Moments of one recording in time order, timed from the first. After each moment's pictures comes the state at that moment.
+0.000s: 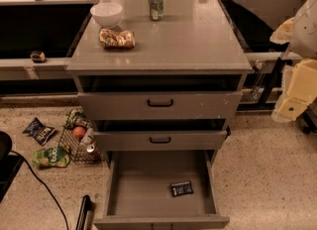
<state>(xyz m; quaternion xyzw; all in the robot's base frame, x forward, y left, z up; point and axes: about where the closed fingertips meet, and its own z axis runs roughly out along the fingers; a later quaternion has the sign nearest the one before) 0.438 -0.216 0.980 -0.60 0.78 -0.04 0.16</state>
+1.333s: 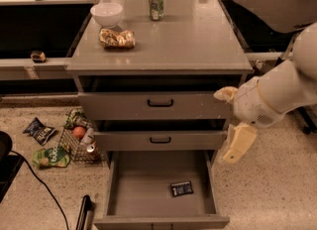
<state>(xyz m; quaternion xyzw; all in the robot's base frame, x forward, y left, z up) 0.451 -0.148 0.824 -0.65 0.71 0.12 0.24</state>
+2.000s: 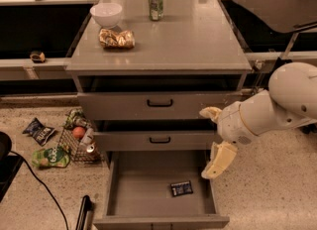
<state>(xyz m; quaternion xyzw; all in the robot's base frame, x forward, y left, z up) 0.450 -0.119 0.754 -0.64 0.70 0.17 0.26</state>
